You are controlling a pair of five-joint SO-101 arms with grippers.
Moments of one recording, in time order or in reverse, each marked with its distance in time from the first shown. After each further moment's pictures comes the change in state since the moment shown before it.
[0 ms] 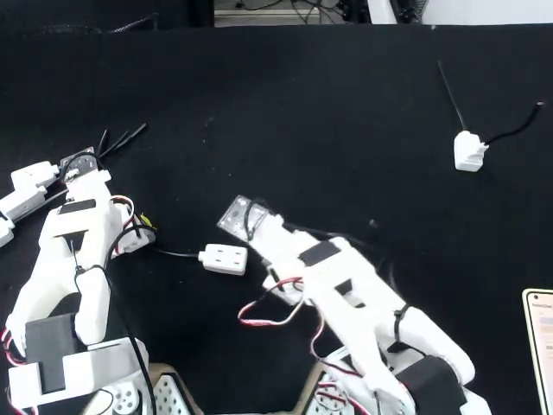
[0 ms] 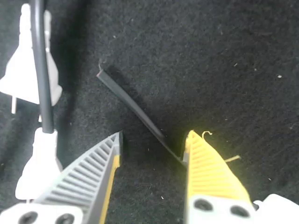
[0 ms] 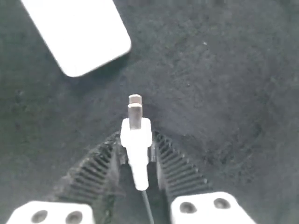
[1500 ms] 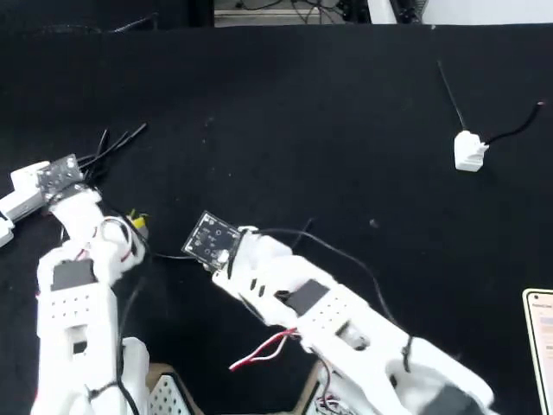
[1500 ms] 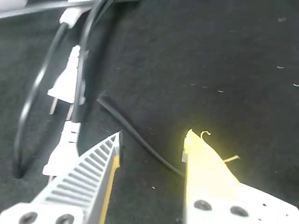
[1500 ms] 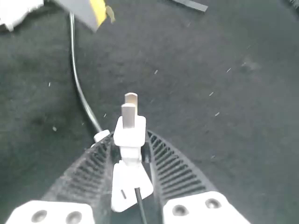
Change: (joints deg) left arm 1.7 -46.6 20.7 0.3 -0.1; right arm -16.6 -12.3 10.6 -34.4 -5.5
